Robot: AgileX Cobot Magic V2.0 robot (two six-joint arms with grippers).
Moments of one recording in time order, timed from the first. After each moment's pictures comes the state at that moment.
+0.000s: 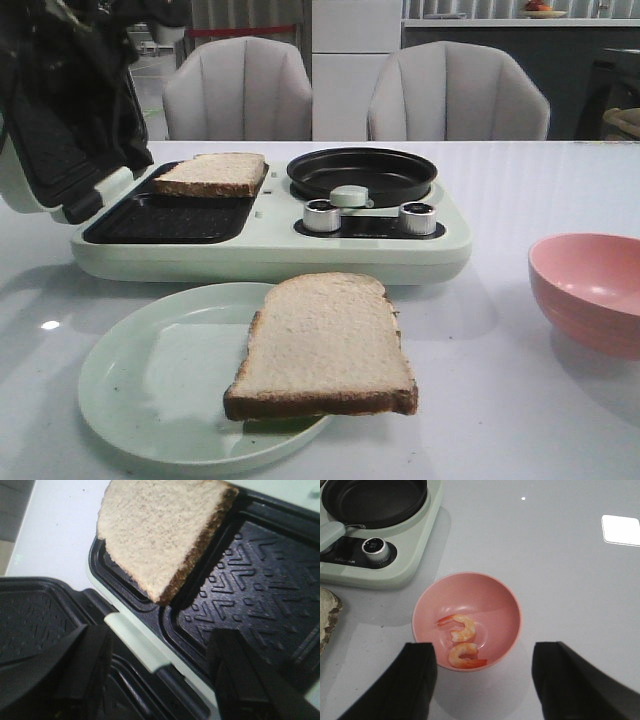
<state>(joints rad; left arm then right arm) -0.40 1.66 -1.18 0.48 0.42 0.34 0.02 0.67 -0.59 0.09 0.58 -0.06</state>
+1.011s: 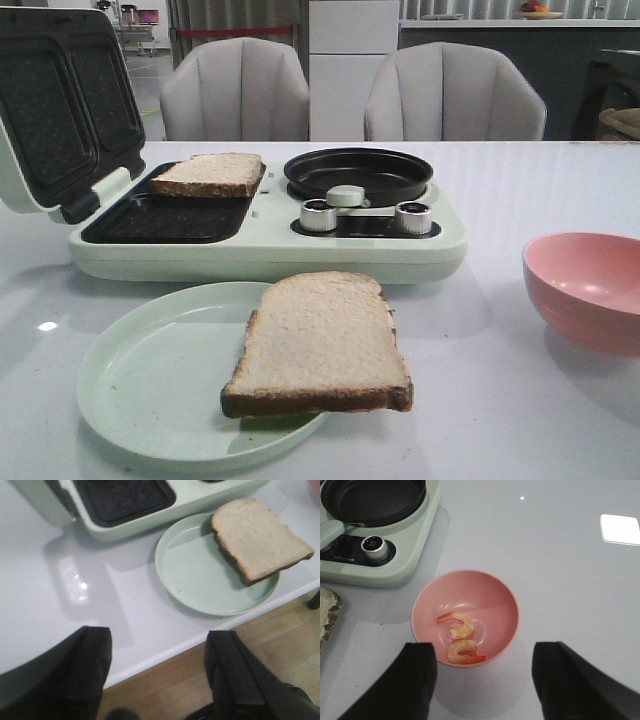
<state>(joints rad) -0.45 0.53 -0.67 0.00 0.95 0.00 0.02 0.67 -0.59 0.09 0.58 -0.06</state>
